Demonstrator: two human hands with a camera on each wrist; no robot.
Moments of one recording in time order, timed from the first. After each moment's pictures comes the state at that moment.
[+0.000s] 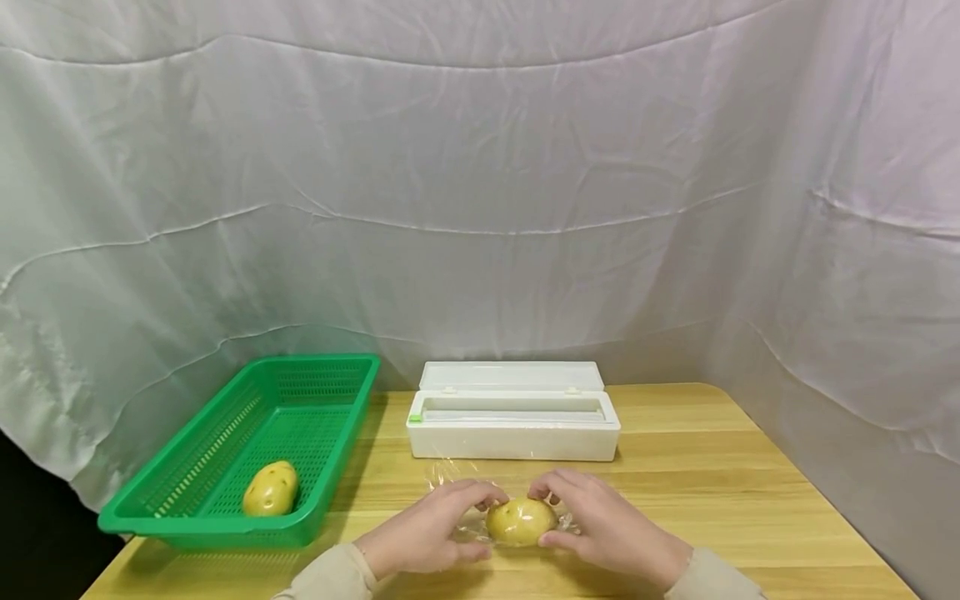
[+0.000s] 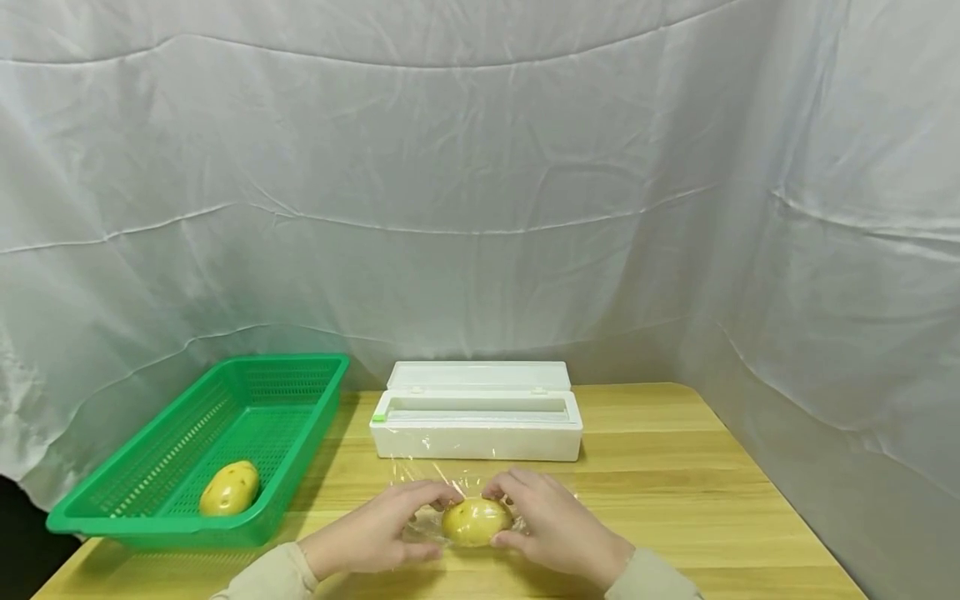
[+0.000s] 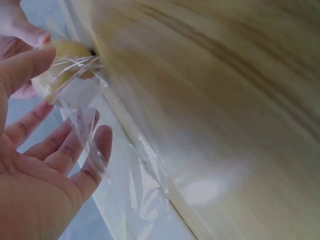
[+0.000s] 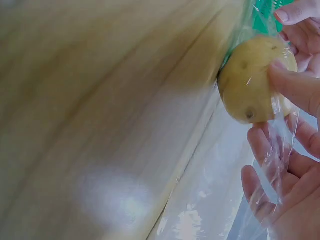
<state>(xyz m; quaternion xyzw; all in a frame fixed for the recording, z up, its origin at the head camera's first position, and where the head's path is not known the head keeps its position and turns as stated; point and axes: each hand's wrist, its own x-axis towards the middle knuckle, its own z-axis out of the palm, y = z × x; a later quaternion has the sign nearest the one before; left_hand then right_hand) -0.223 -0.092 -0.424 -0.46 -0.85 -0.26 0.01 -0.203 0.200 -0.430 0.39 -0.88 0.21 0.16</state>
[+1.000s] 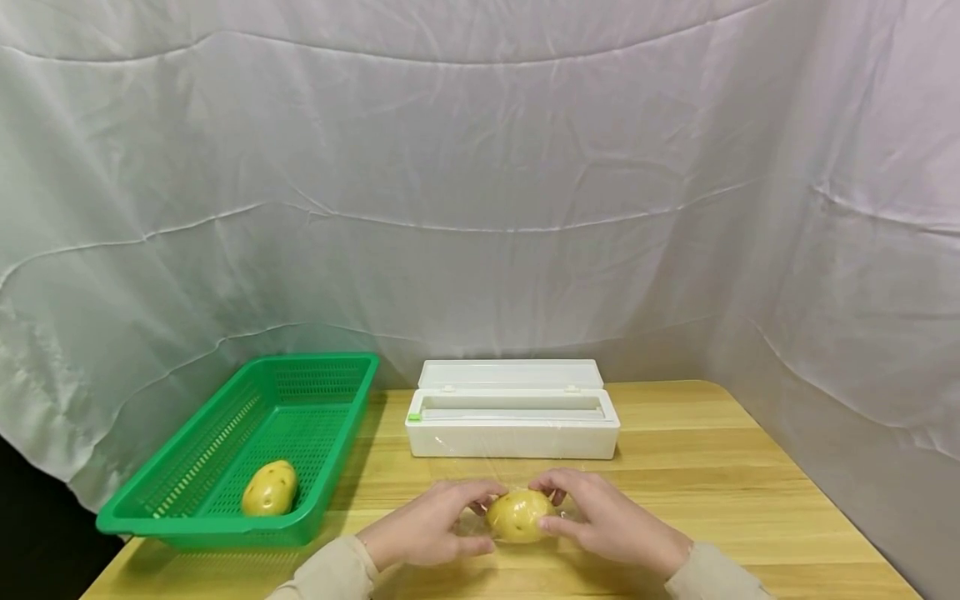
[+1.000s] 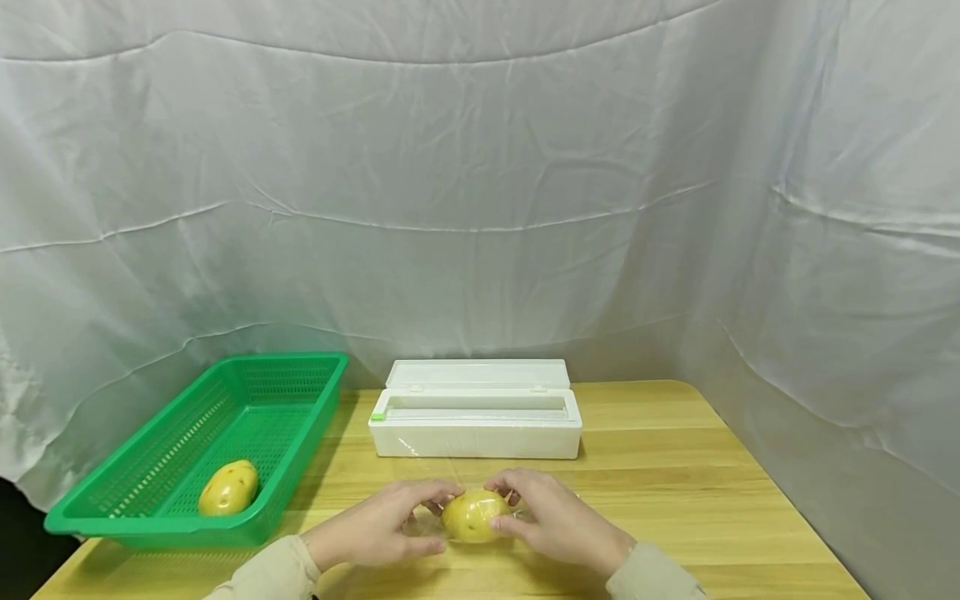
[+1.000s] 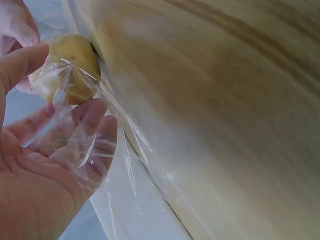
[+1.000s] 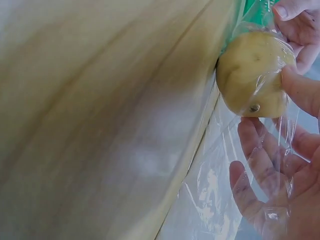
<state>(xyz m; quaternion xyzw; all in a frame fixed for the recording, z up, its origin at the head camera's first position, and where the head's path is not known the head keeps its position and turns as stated) -0.231 -0.091 -0.421 -0.42 -0.86 -0.28 -0.05 -0.211 0.205 -0.430 0.37 -0.87 0.31 0.07</state>
